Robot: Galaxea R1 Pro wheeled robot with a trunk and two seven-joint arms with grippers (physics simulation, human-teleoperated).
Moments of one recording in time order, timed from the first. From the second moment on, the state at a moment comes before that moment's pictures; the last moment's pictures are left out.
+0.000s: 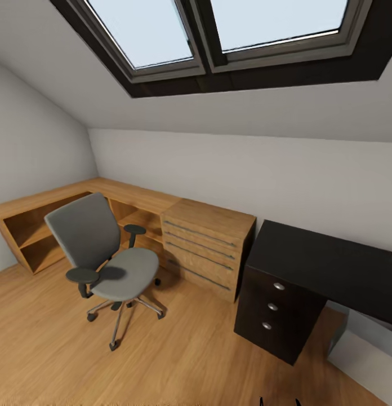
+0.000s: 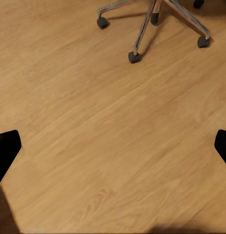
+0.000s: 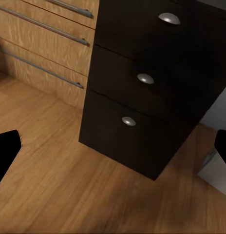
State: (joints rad) left arm 0.04 0.05 0.47 -0.08 -0.01 -0.97 -0.06; right arm -0.27 0.06 0.69 0.02 -0.27 -1.03 -0.56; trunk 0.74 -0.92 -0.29
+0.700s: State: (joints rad) left arm 0.04 -0.03 0.47 -0.38 0.00 -0.71 -0.06; right arm -0.27 0.00 0.68 0.02 -0.28 -1.03 -0.56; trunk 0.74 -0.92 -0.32
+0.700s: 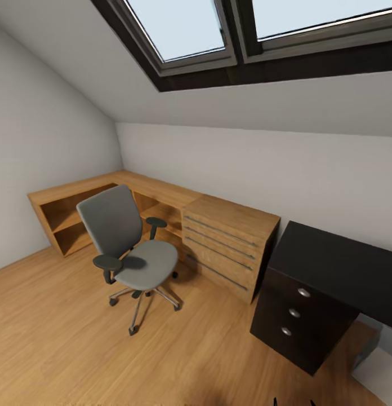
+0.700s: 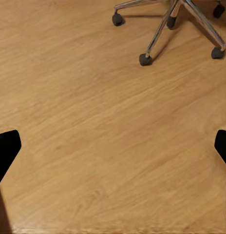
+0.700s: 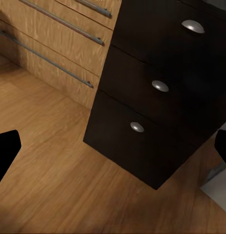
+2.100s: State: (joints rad) left arm 0.04 -0.04 0.46 -0.30 -0.08 -0.66 -0.06; right arm -0.27 0.03 0.68 0.00 -0.30 -1.04 -0.73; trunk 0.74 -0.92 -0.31
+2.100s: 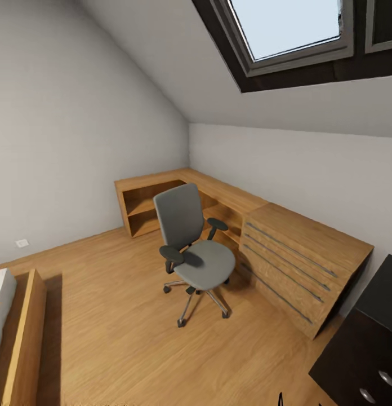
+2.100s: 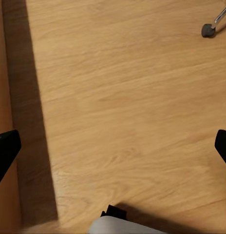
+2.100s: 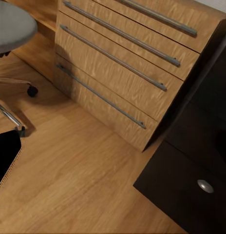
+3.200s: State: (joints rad) left arm 0.04 -0.04 0.46 -0.30 -0.08 -0.66 -0.06; right arm -0.27 0.08 0.69 0.00 -0.29 -1.04 -0.77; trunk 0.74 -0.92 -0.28
